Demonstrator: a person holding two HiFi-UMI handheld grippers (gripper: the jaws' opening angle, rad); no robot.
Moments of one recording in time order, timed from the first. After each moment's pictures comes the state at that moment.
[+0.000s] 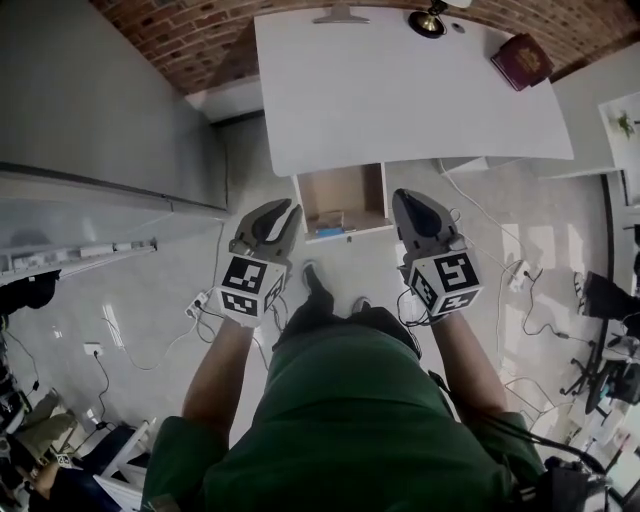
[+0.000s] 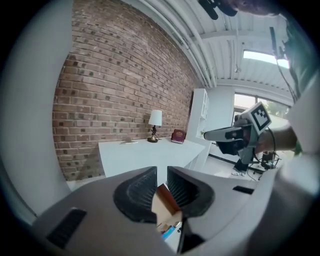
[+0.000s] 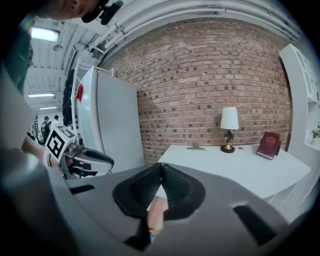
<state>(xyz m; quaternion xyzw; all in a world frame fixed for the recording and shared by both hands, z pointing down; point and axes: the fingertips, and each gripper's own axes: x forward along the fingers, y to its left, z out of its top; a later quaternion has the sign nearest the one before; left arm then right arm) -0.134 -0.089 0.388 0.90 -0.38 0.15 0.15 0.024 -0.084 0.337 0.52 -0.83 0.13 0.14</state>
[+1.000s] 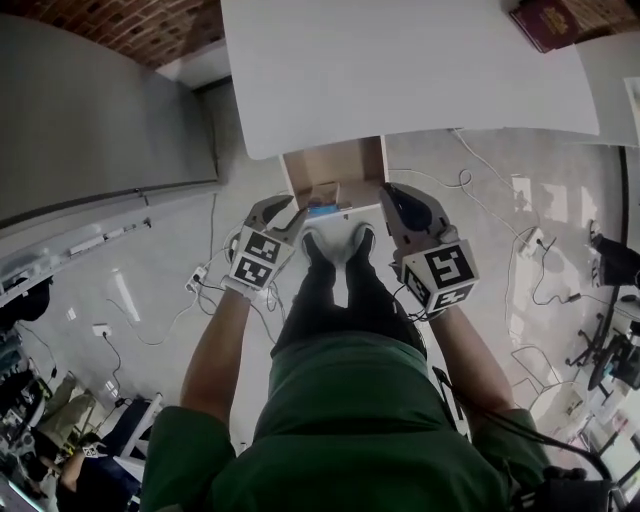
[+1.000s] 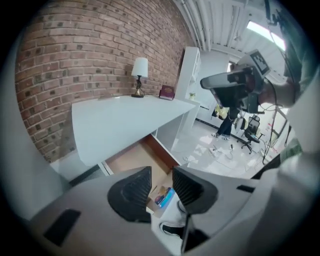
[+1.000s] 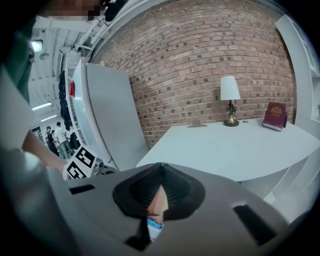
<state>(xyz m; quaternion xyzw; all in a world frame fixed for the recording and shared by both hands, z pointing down) -0.089 -0.076 0.587 0.88 -0.26 0.35 0.19 0.048 -0.099 0.437 0.49 -0.83 0.22 0.17</state>
